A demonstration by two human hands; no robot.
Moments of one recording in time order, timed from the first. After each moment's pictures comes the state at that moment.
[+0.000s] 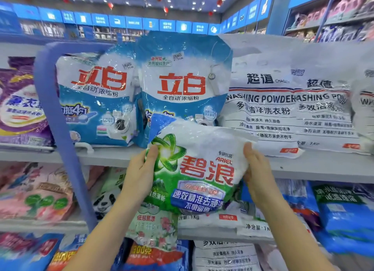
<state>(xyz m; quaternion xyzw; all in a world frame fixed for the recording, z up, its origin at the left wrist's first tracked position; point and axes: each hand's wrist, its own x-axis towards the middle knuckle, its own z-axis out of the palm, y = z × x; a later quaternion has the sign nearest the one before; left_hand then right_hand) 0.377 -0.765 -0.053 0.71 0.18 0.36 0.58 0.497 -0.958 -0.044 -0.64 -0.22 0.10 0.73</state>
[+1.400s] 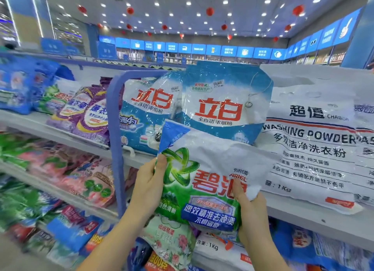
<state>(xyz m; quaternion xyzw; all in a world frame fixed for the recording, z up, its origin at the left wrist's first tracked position) 0.348 -0.787 -0.032 0.71 0.22 0.50 0.45 0.481 -0.919 -0.057 -0.53 -0.21 0.23 0.79</state>
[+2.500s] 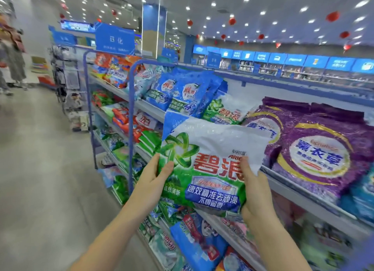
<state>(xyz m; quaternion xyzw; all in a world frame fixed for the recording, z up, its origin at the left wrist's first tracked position) -0.049 -0.441 -0.060 0.61 0.39 0.53 0.45 0.141 -0.502 -0.020 -0.48 -0.28 0.42 0.72</state>
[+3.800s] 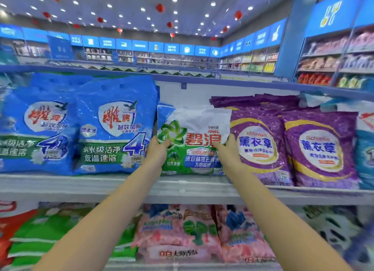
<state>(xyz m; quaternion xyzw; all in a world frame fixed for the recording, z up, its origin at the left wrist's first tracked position) 0.130 -0.045 -0.012 0.63 0.24 0.27 0.69 0.212 -0.200 -0.004 -0.70 -0.15 -0.01 0.69</state>
